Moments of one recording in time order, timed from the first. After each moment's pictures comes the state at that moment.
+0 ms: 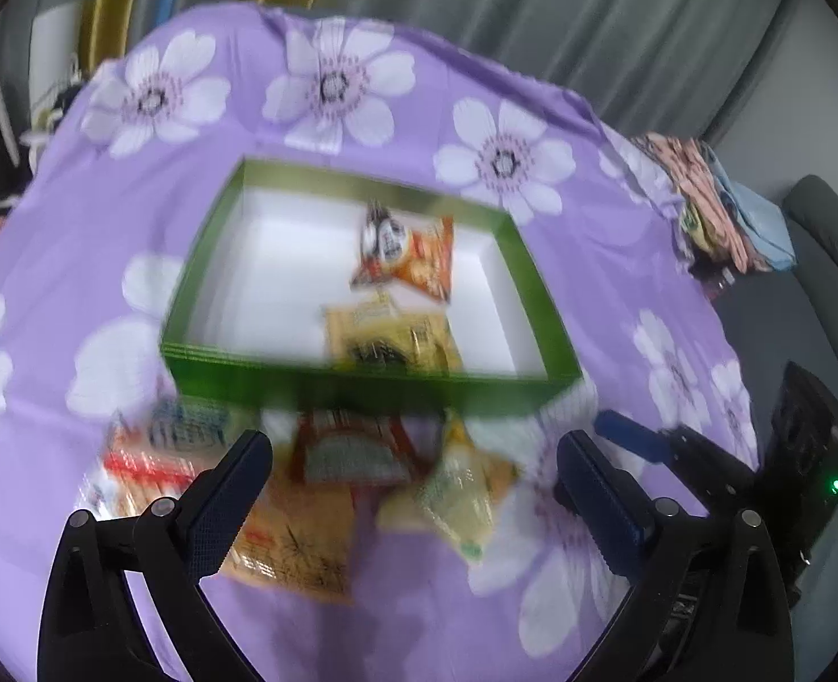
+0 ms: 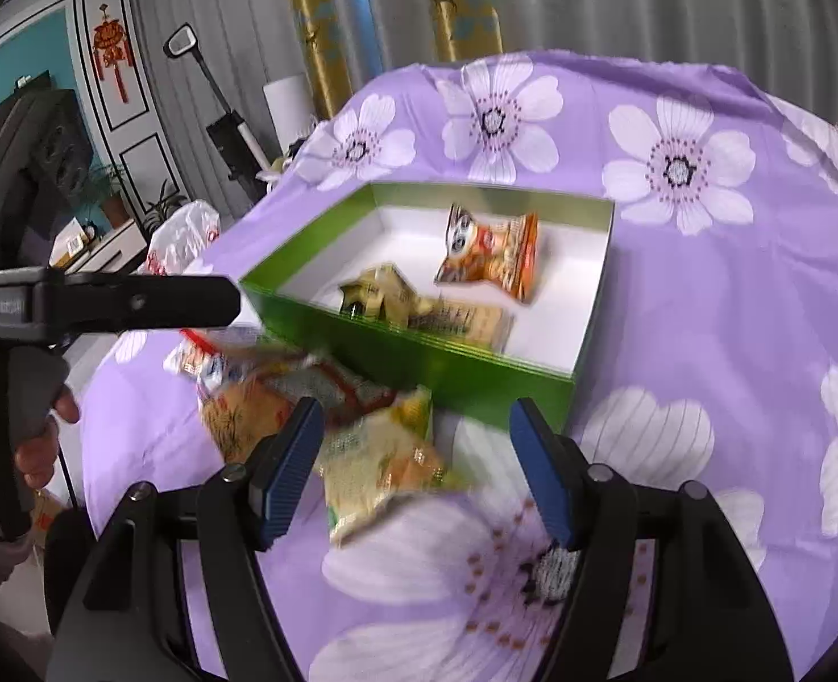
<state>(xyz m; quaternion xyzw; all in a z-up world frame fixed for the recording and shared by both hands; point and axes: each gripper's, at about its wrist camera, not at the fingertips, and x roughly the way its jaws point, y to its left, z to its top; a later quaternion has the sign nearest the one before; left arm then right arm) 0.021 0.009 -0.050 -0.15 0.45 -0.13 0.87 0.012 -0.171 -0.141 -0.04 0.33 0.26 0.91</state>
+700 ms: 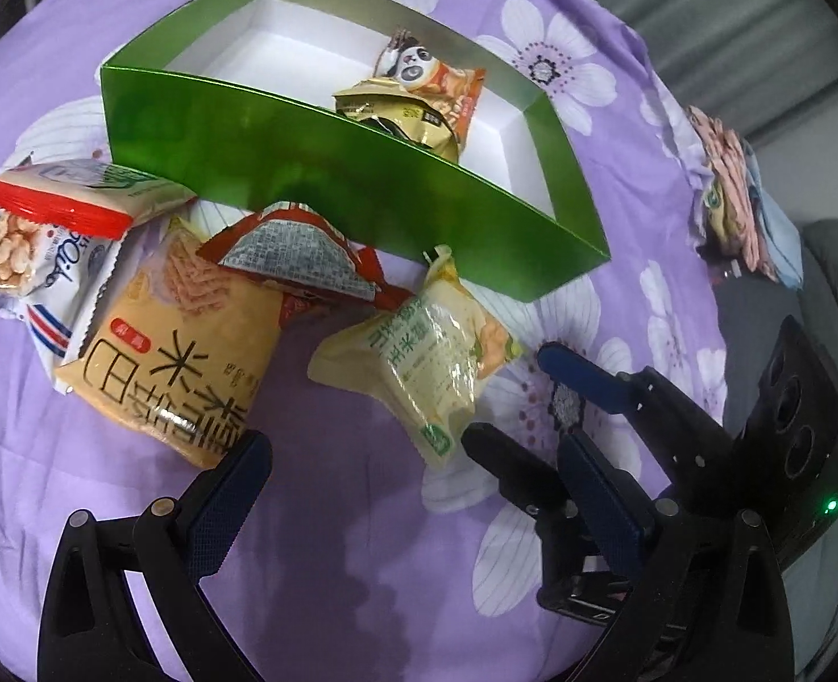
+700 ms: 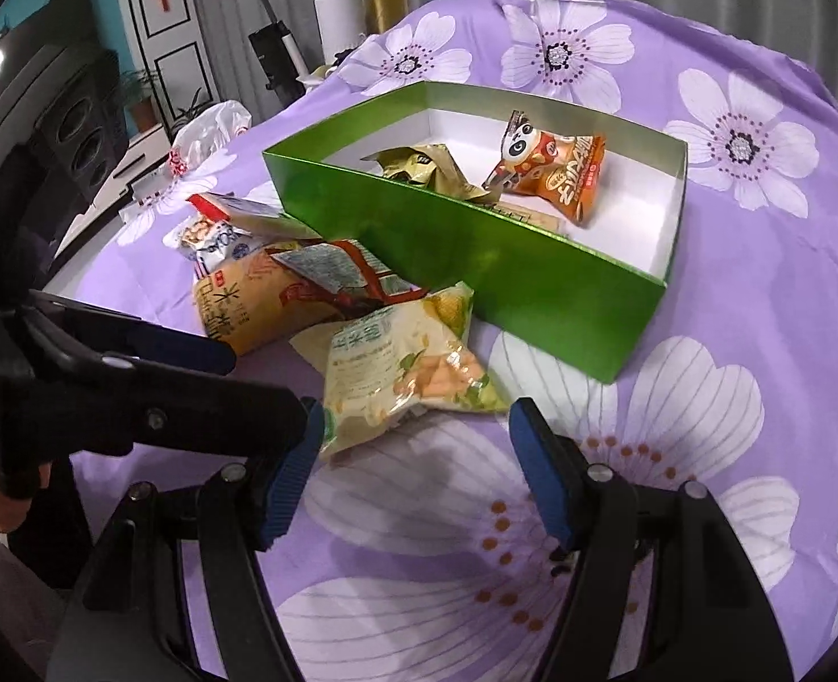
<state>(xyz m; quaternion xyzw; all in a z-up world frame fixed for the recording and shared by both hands) 0.008 -0.014 -0.116 -0.25 0.54 -0.12 0.79 0.024 -0.151 -0.180 -0.13 0.37 0.30 0.87</state>
